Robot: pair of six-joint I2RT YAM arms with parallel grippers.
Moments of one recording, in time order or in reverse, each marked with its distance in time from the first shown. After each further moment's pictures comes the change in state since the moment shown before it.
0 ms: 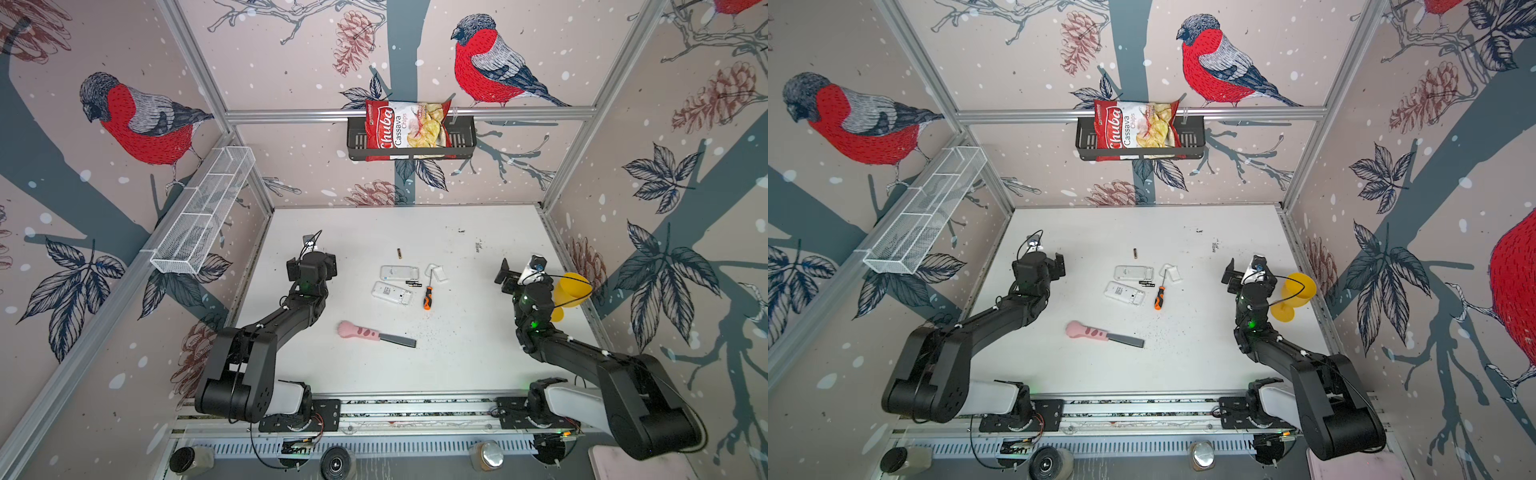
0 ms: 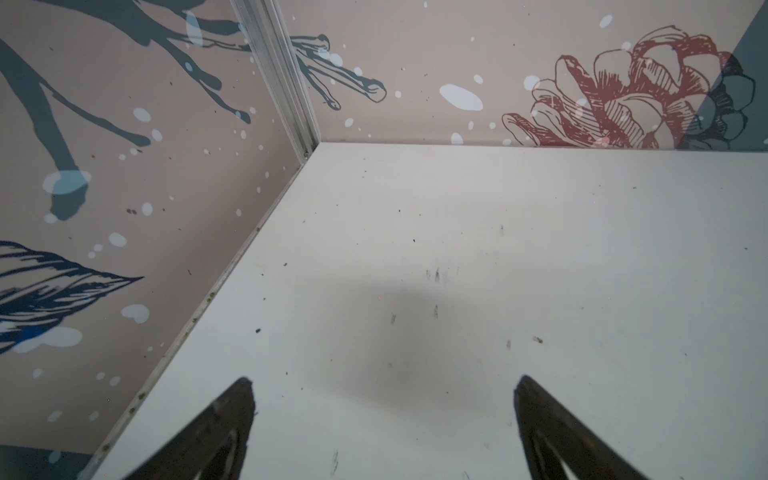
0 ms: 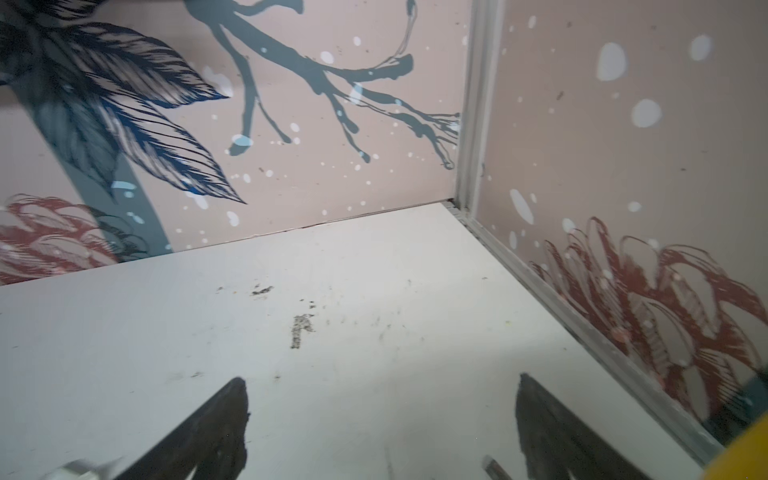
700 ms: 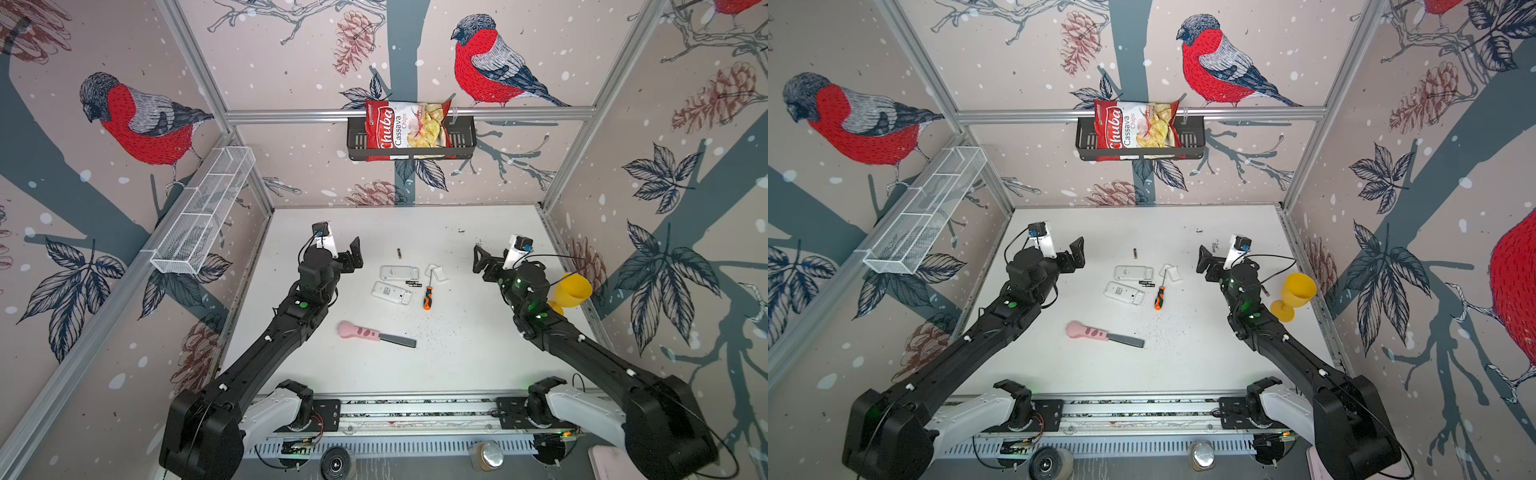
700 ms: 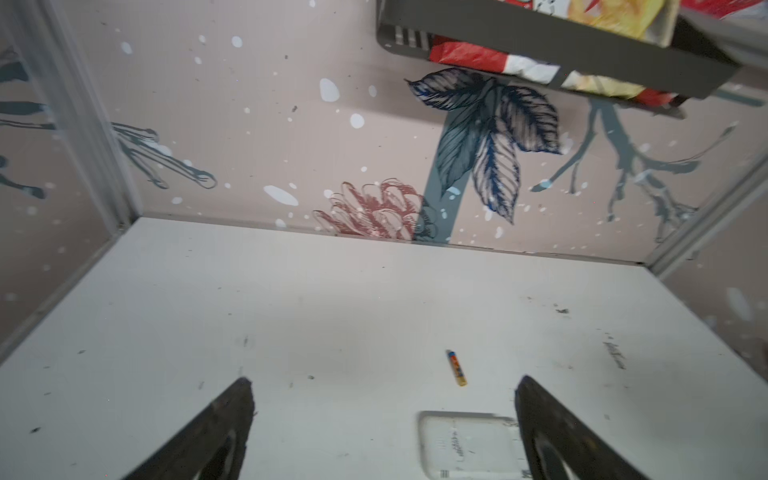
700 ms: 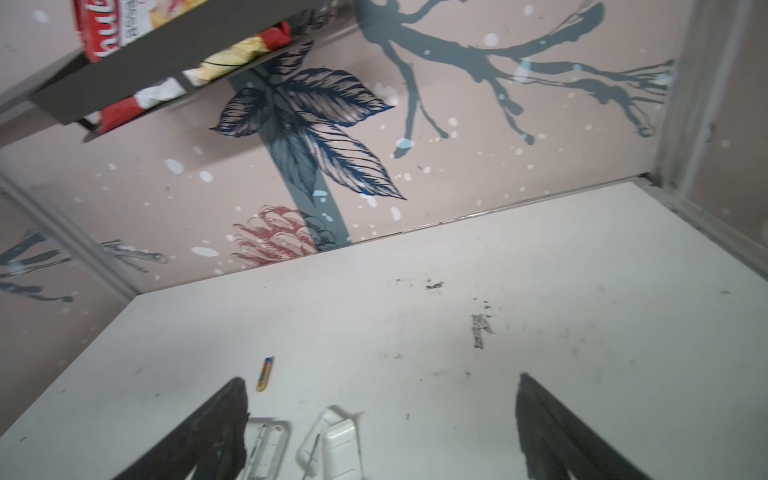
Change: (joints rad) left arm -0.213 -0.314 0.146 -0.254 0.158 -0.195; right arm 0.140 -0.114 0.240 -0.385 -0.260 0.234
